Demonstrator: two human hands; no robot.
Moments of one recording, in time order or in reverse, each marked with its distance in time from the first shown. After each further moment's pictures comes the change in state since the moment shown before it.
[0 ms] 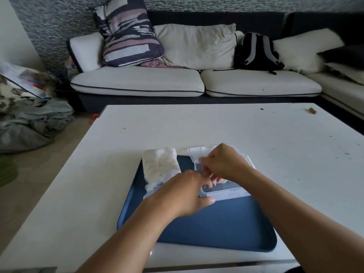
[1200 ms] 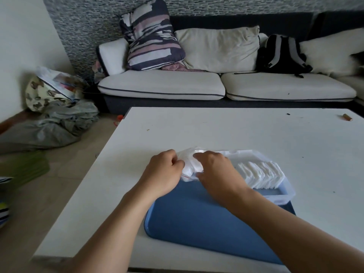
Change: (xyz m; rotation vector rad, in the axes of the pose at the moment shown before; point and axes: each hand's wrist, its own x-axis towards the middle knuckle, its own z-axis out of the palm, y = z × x) left_hand -0.031 -0.072 -0.052 -0.409 0.450 -0.380; right_hand -0.018 -0.050 0.059 -0.311 0.274 -0.580
